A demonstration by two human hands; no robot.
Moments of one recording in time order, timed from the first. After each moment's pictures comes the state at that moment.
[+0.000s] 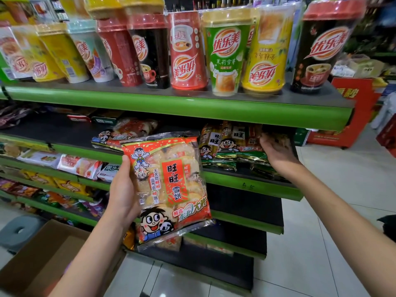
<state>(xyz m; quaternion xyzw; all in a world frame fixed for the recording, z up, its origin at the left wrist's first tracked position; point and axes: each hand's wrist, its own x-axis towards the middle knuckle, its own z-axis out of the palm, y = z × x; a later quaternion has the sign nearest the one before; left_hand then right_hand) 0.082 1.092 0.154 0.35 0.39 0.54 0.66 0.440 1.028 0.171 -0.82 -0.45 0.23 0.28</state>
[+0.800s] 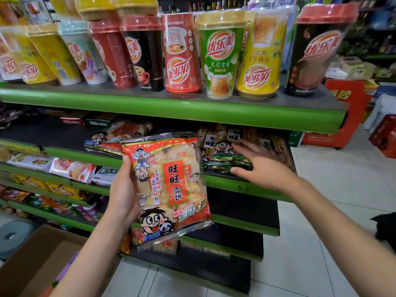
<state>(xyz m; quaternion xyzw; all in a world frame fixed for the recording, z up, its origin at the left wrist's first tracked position) 0.096 1.098 0.154 0.36 0.38 0.52 0.68 0.421 1.023 0.171 -0.73 -0.66 0.09 0.12</state>
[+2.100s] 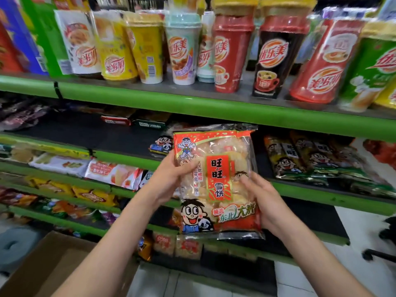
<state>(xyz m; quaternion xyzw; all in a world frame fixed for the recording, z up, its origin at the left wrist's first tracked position) -0.058 1.250 0.163 0.54 0.29 0.31 0.73 0.133 1.095 0.165 -0.51 -0.28 0.53 0.62</state>
